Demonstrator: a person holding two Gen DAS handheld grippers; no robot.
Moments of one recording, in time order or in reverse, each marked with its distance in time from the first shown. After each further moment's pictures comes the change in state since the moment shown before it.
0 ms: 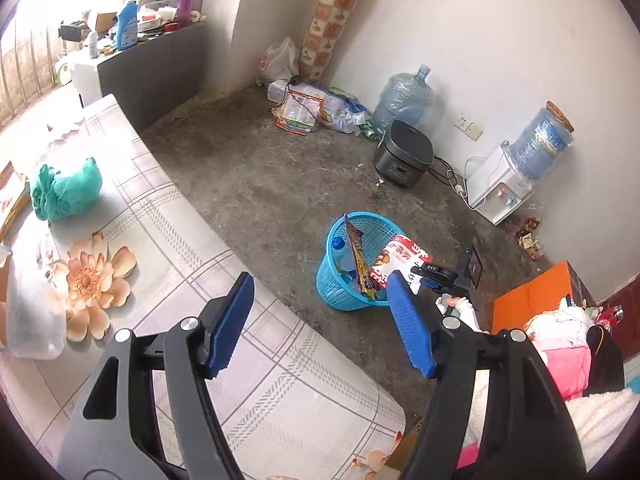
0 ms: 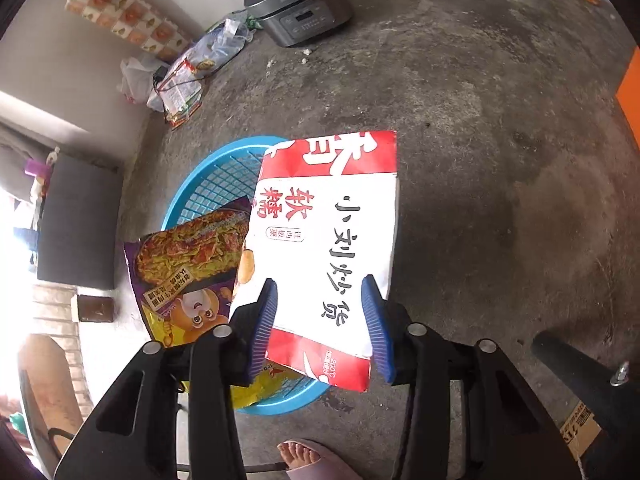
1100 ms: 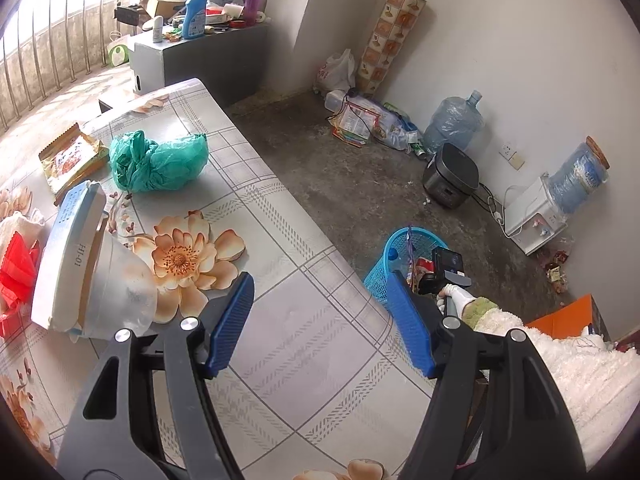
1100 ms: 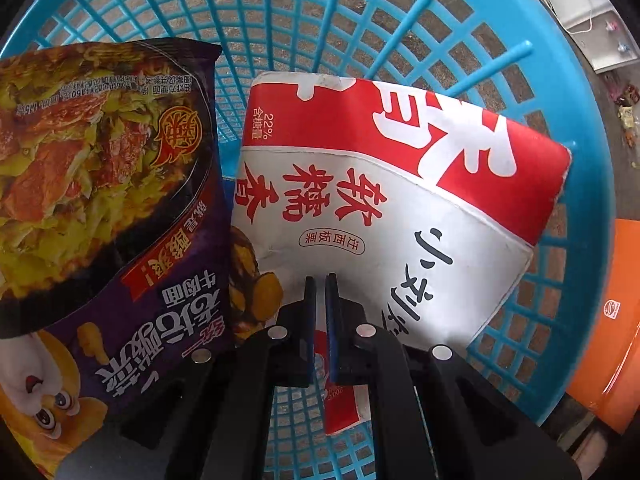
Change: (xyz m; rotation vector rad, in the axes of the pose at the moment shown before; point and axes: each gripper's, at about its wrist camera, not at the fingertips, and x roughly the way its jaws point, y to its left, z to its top) left arm -0.028 0.060 -0.004 -0.101 -0.044 0.123; right arm 0.151 0.067 0.021 -0.387 0.364 -0.465
